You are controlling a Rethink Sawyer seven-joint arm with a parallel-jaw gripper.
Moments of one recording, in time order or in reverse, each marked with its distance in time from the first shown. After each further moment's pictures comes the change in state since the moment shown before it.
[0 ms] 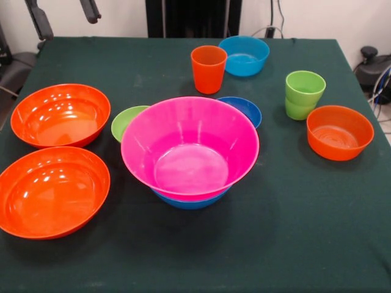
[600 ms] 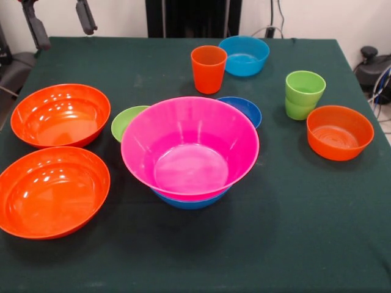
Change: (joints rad) arm -0.016 0.040 0.003 0.001 -0.072 -0.005 0.000
